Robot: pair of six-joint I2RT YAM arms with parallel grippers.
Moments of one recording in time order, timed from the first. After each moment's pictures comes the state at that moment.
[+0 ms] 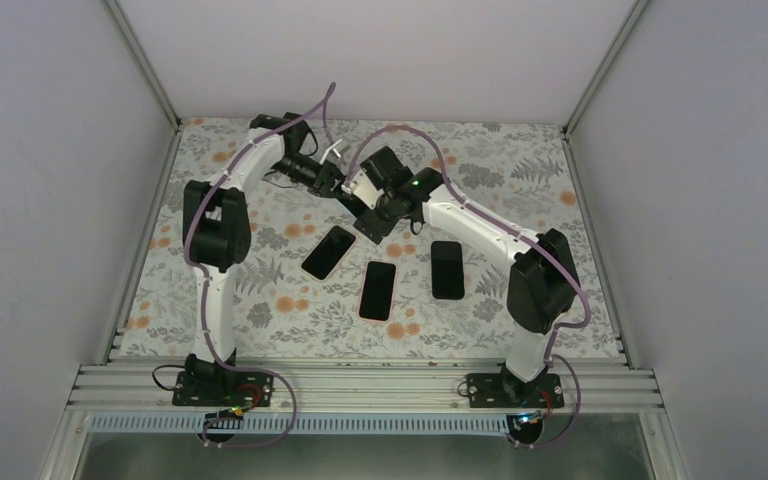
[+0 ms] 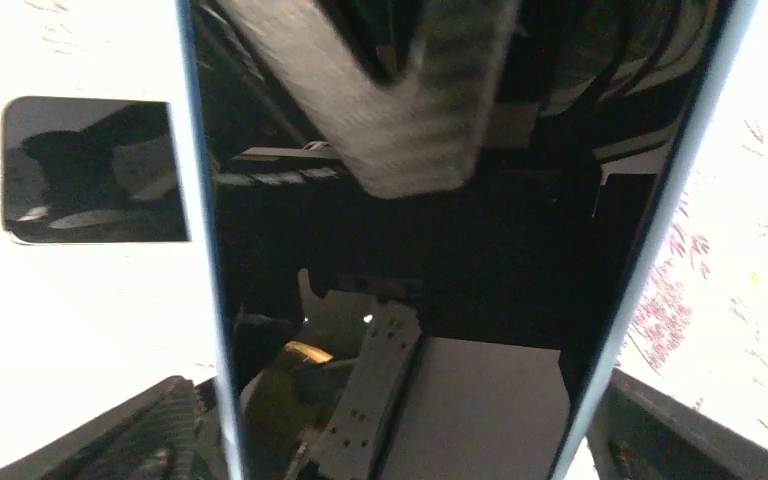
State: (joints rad) left arm -0.26 2.24 2.00 -1.35 1.16 0.42; right arm 0.74 1.82 1.57 -0.79 0.07 -0.29
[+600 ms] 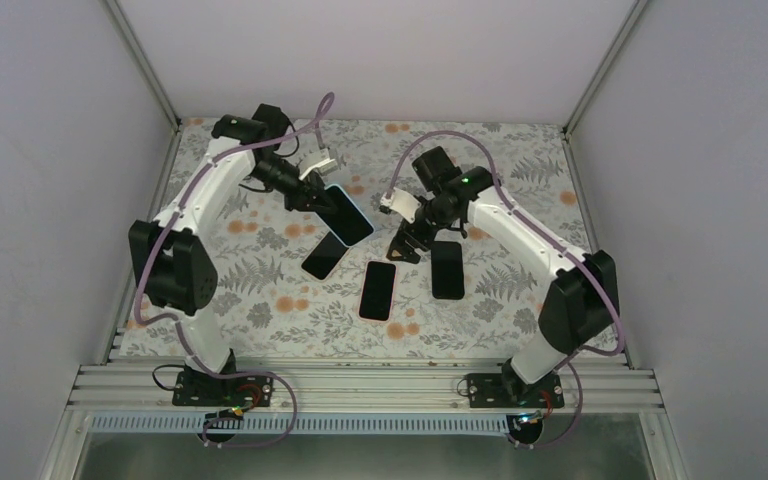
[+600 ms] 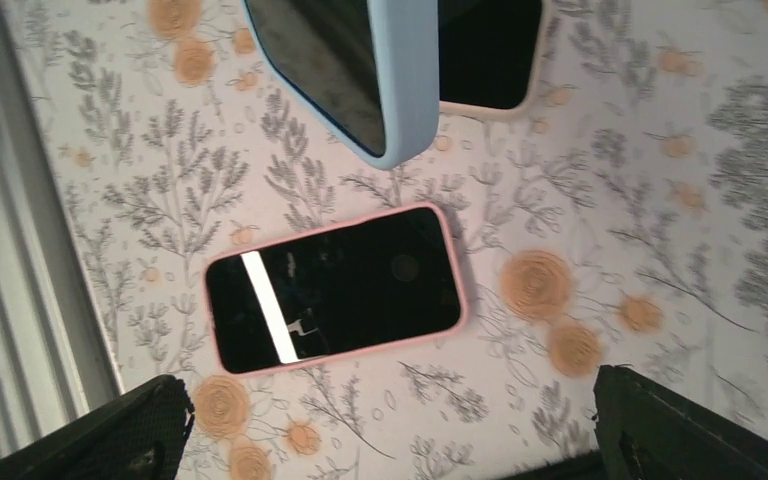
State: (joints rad) left arm -0.27 1.84 1.77 -1.36 0.89 0.83; right arm 0.57 1.61 1.41 -0.99 -0.38 -0.53
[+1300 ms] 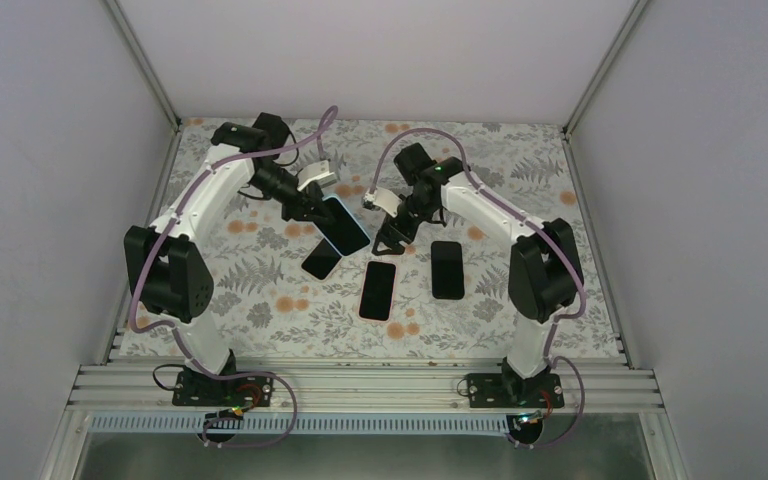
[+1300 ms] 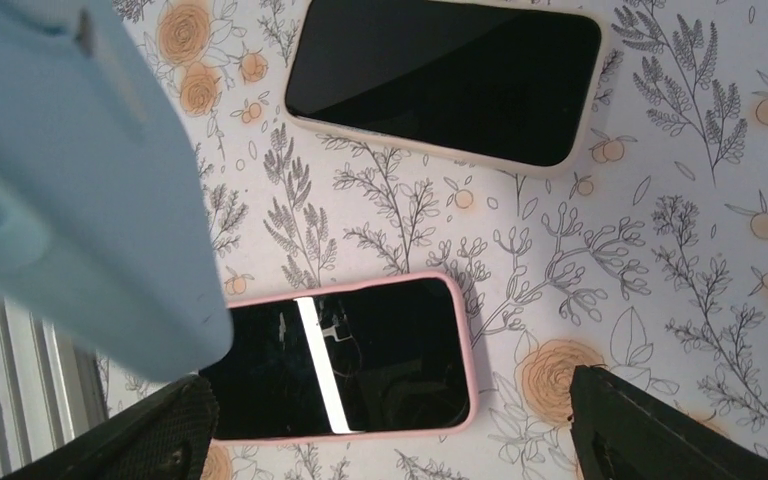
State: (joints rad) left arm -0.28 1.76 1.67 -1.36 0.85 0.93; right arm 0.57 1.84 1.53 -0.98 -0.52 -0.58
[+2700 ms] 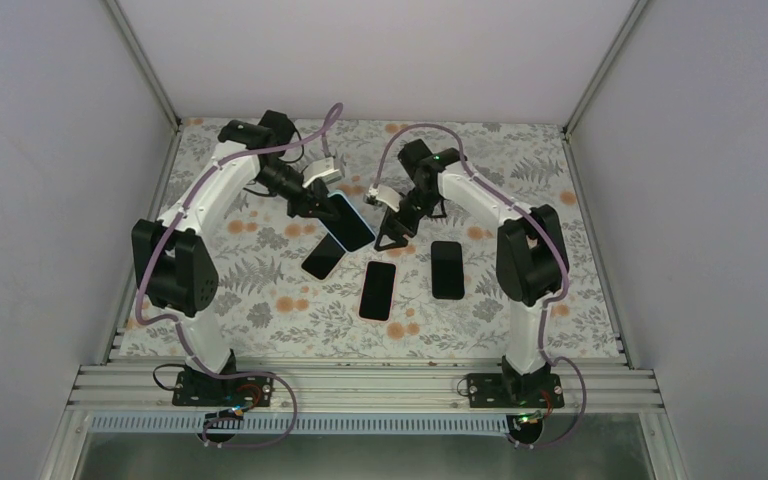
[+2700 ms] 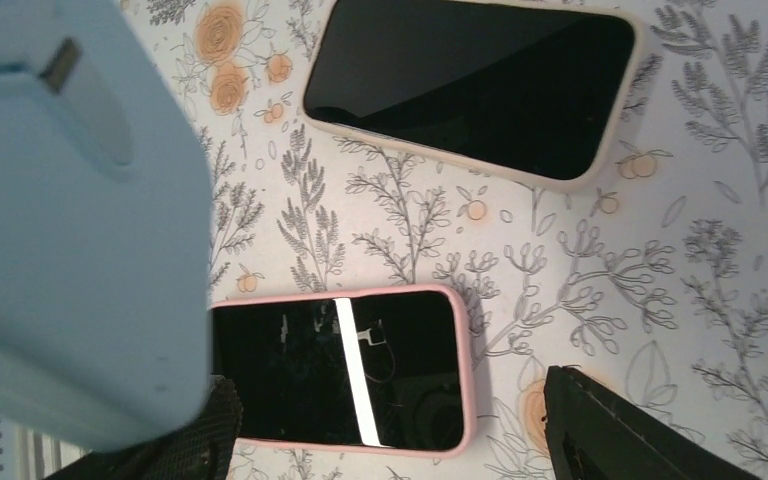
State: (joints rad) left arm -0.30 1.81 1.71 -1.34 0.87 0.93; right arm 0.51 1.98 1.64 -1.07 -0.65 -0.70
